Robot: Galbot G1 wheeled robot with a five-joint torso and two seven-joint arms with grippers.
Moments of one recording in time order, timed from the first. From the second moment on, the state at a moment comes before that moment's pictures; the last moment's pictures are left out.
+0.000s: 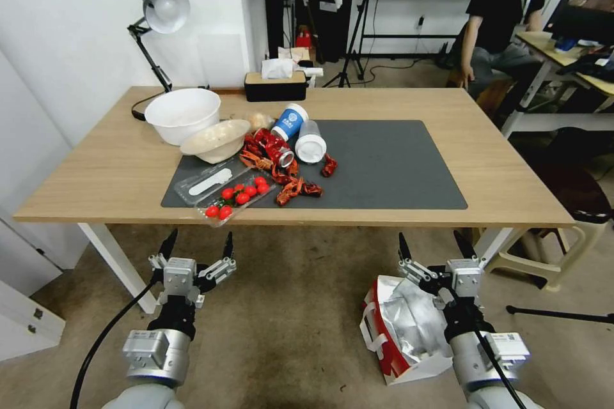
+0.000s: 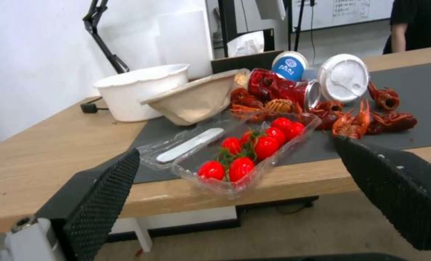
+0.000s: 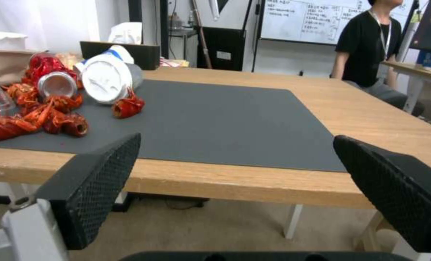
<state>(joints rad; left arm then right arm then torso) 1.80 -1.50 -0.55 -2.30 0.00 0.00 0.00 -1.80 1.50 0.55 2.30 0.00 0.00 0.00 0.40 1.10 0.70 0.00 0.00</state>
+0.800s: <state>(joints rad) 1.80 -1.50 -0.55 -2.31 -0.04 0.04 -0.01 -1.82 1.53 0.56 2.33 -0.01 -0.05 -0.06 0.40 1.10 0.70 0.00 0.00</state>
